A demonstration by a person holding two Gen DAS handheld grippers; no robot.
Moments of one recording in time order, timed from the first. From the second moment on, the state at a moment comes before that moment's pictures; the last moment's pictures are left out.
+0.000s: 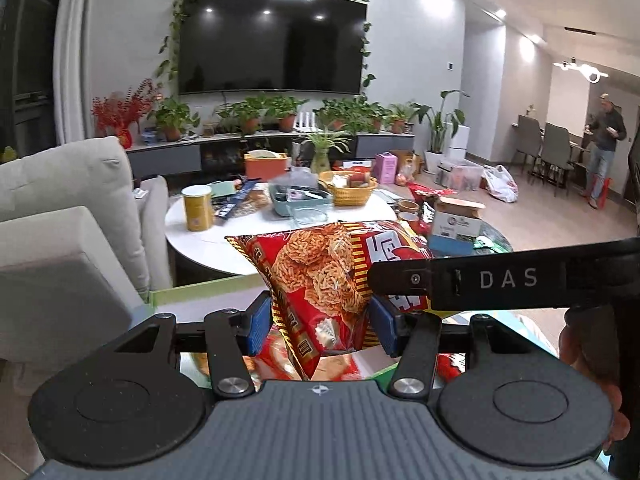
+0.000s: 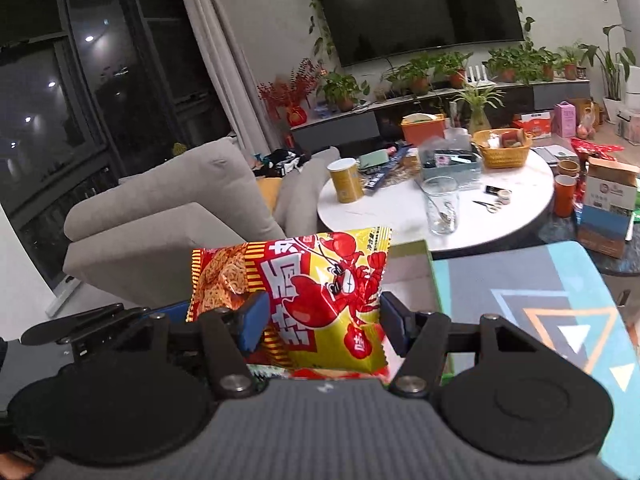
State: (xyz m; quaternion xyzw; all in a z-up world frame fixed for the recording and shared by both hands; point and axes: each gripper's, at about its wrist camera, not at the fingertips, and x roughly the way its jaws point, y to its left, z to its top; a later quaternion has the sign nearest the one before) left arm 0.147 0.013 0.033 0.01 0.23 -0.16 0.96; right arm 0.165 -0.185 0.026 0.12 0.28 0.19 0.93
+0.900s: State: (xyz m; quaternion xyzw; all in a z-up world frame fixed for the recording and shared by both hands) left arm 0.239 0.069 -0.028 0.00 0.30 -0.11 0.95; right arm 0.246 -0.122 -0.031 0.13 0.34 0.20 0.91
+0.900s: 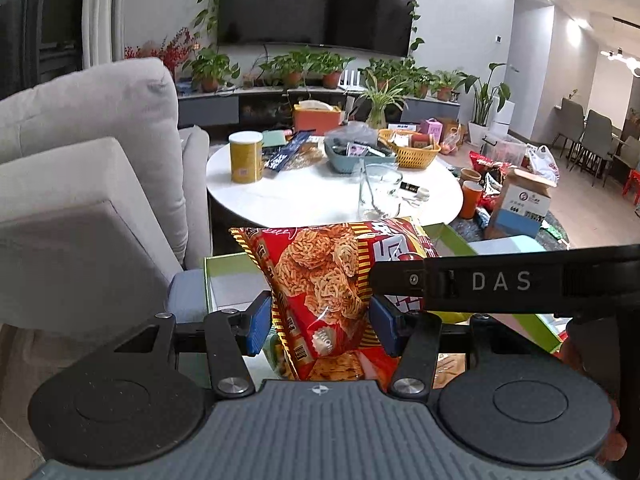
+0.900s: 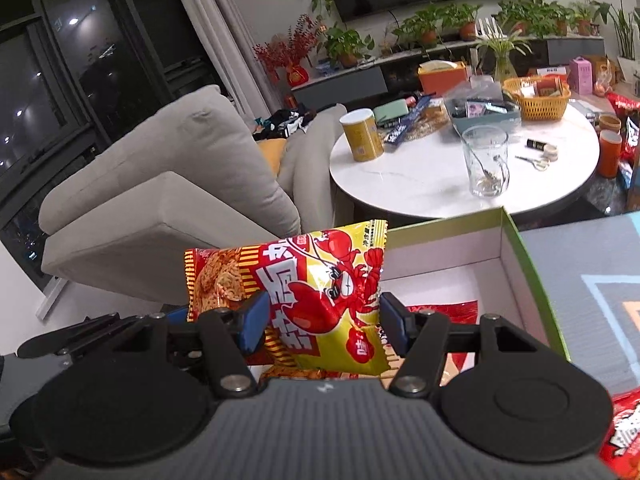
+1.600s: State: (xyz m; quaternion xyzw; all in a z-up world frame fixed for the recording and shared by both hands) left arm 0.240 0.050 -0.035 0.07 0.31 -0.05 0.95; right arm 0.240 -0.132 -0.039 0.13 0.35 0.16 0.91
